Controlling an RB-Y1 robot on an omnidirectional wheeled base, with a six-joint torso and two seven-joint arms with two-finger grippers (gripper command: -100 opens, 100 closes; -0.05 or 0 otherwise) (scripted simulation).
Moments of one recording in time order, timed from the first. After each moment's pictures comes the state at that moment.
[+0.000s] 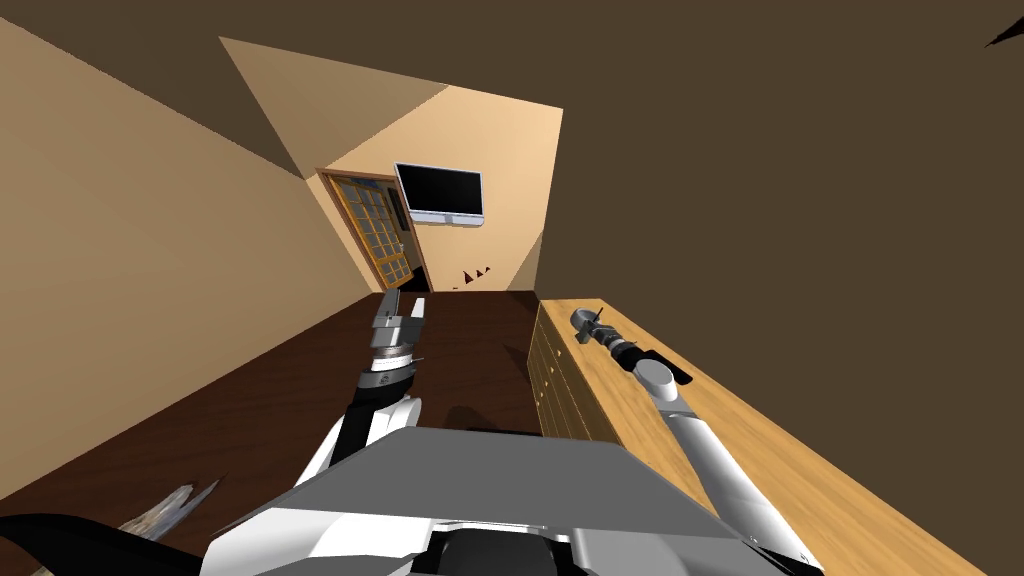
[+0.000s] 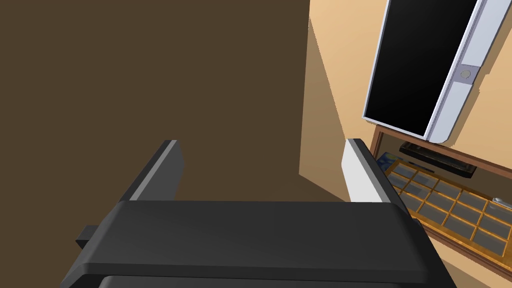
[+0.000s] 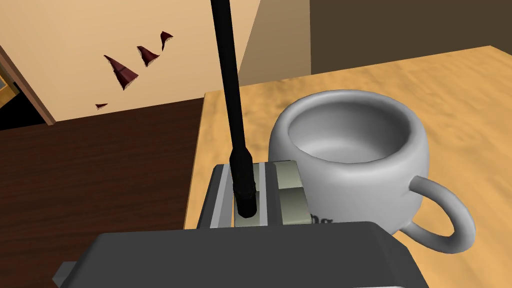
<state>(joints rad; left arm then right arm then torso) 0.51 -0.01 0.02 -2.29 -0.05 -0.54 0.08 0.05 -0.55 -0.20 -1.63 -1.44 0.35 -0.76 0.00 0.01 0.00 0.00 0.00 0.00</state>
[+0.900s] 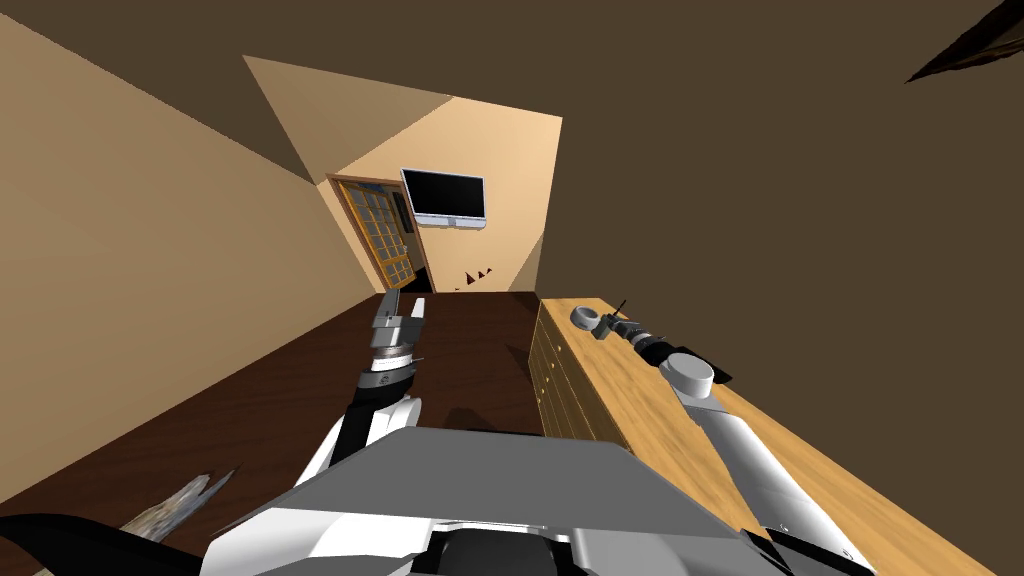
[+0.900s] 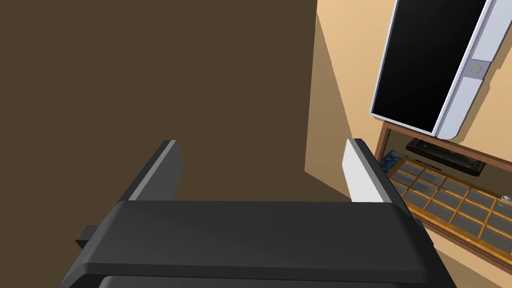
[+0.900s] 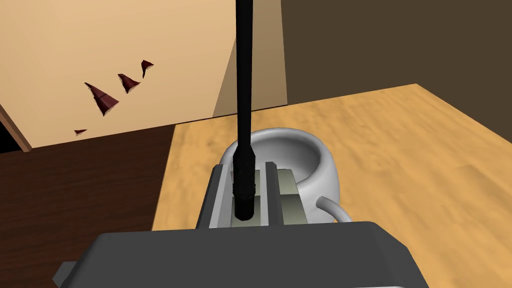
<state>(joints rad) 0.51 -0.01 0.02 -2.29 -0.05 -0.54 0.08 0.01 -0.66 -0.32 -1.53 -1.65 0.38 -0.64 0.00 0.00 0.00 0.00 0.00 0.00</state>
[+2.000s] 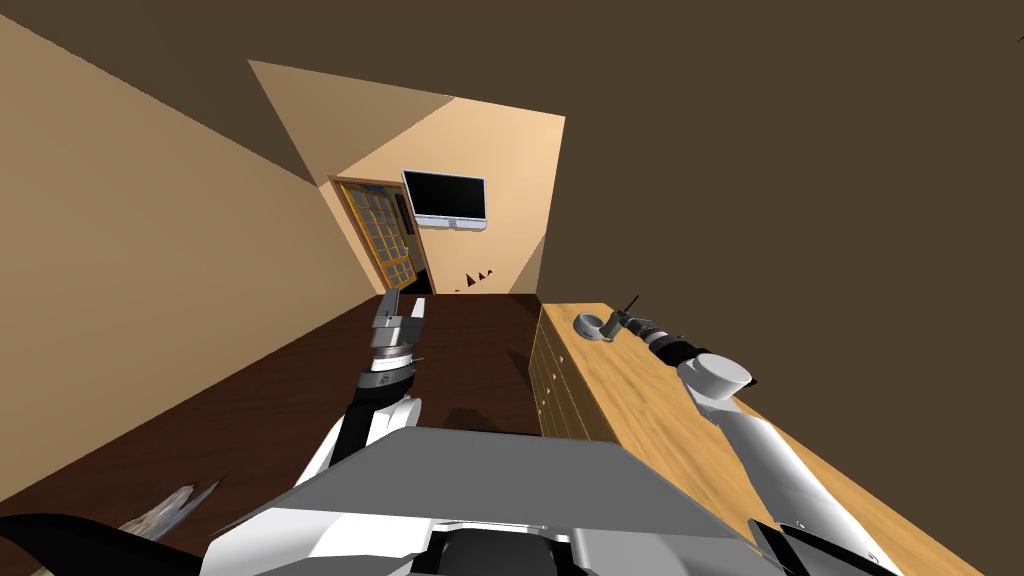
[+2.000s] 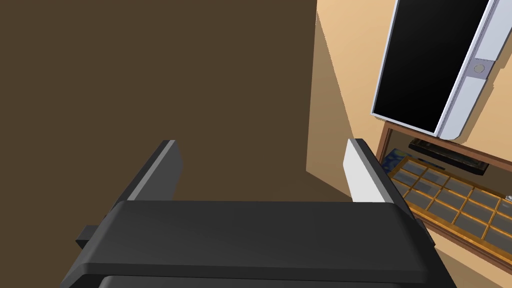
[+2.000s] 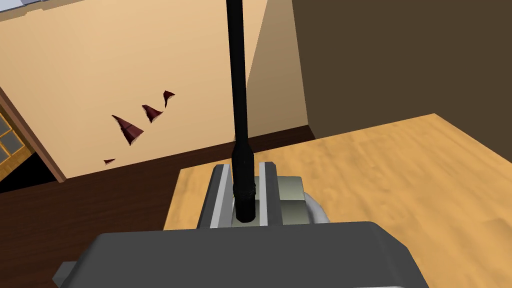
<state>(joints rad) 0.51 -0.01 0.02 -2.29 -0.05 -0.54 0.08 -0.01 -0.70 -0.41 -1.46 -1.88 0.49 -0.52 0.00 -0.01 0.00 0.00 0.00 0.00</state>
